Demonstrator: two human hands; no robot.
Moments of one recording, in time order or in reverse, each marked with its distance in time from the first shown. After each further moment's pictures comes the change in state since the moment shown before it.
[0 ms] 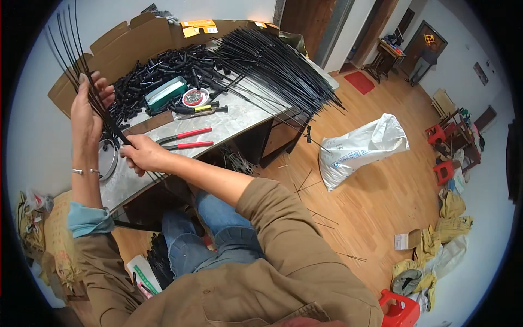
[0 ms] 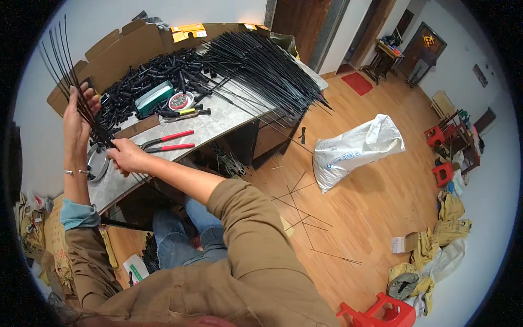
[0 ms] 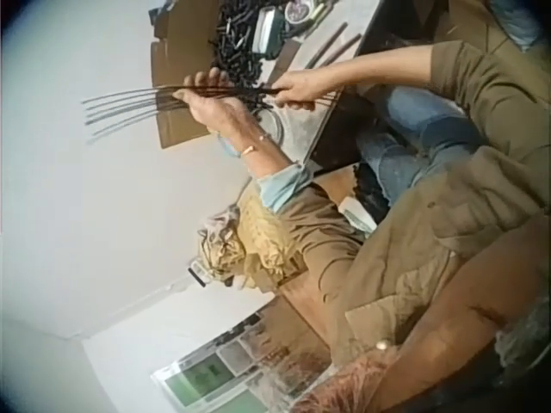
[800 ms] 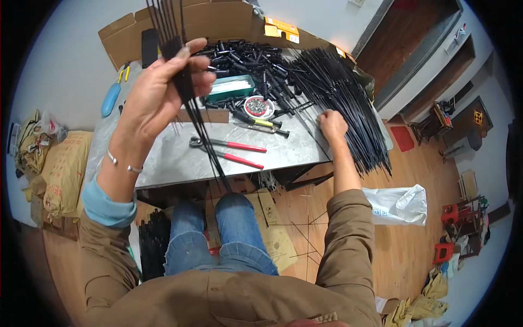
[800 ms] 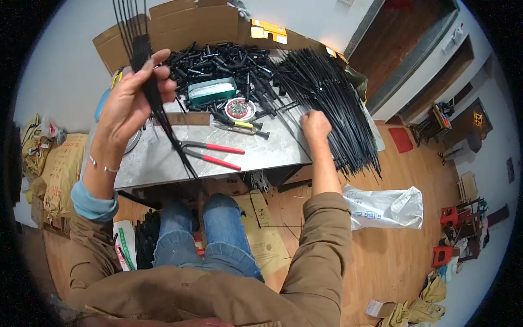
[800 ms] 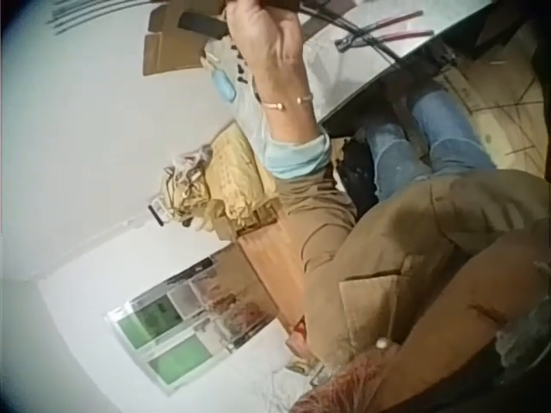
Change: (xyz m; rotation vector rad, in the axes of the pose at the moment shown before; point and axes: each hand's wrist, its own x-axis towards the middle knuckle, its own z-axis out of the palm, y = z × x) left_hand -0.027 0.002 0.043 -0.142 -0.124 -0.215; right_hand -0.046 0.052 -0.330 -1.363 0.675 0.477
